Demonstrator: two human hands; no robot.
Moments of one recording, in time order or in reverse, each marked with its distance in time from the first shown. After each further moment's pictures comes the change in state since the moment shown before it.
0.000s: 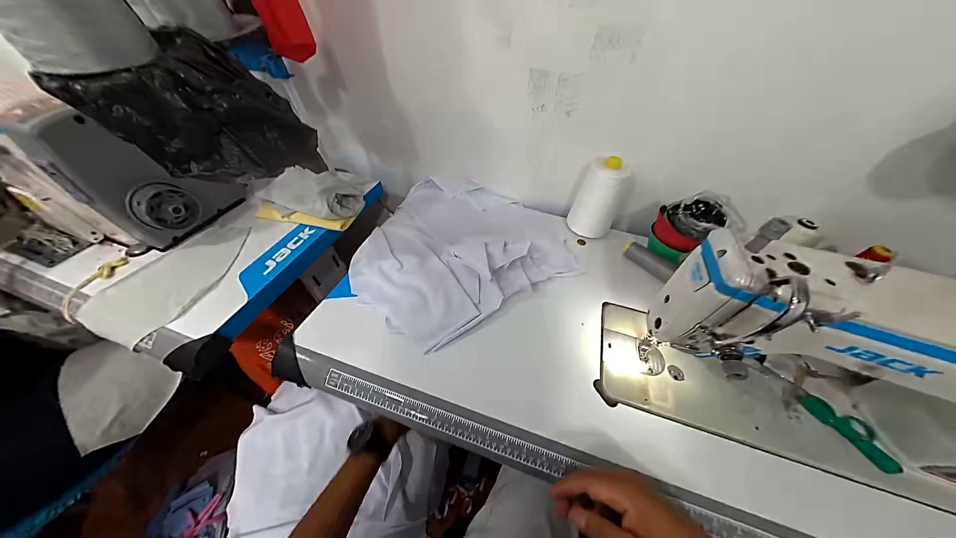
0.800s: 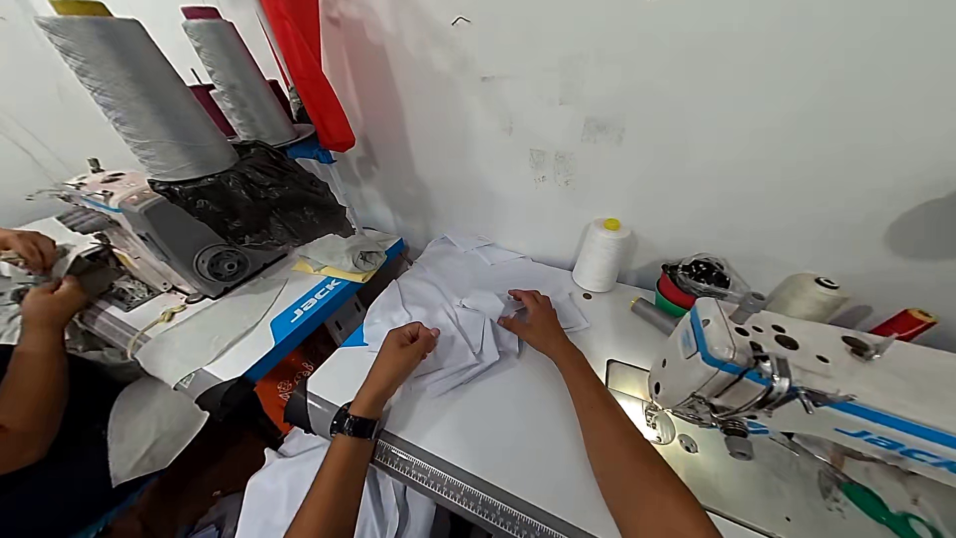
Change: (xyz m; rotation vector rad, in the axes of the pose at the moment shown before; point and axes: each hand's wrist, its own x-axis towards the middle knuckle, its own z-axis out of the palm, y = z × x) left_hand 0.038 0.038 -0.171 -0.952 0.813 0.457; right_hand 0.301 0.096 -0.118 -0.295 0.517 -0.088
